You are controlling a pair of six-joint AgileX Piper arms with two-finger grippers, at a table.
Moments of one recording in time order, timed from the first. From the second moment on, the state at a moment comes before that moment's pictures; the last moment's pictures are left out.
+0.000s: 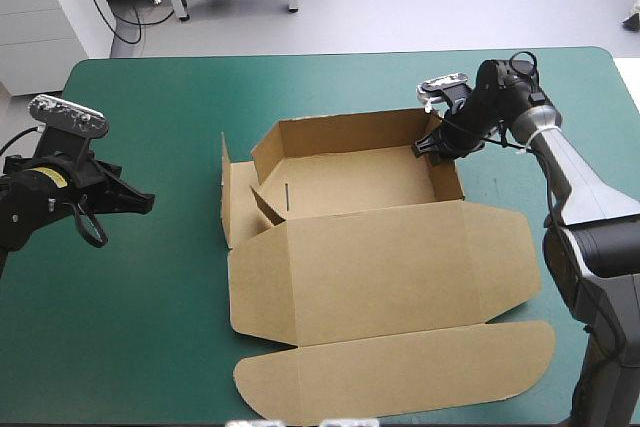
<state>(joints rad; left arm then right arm) -0.09 1.05 -1.24 -0.01 1.00 0.26 0.15 1.99 -1.82 0.18 1.16 -0.34</state>
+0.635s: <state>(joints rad) -0.09 1.05 -1.23 0.00 1.01 0.26 0.15 1.85 -1.89 0.14 1.19 -0.23</state>
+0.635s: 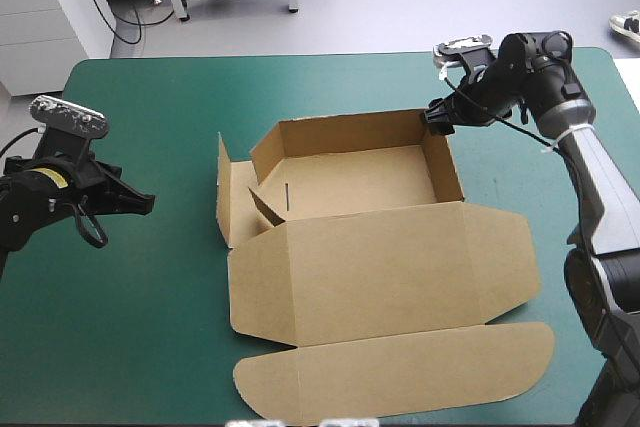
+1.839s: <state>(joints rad) -0.09 1.05 -1.23 0.00 1.01 0.26 0.15 2.07 -1.89 0.18 1.19 -0.24</state>
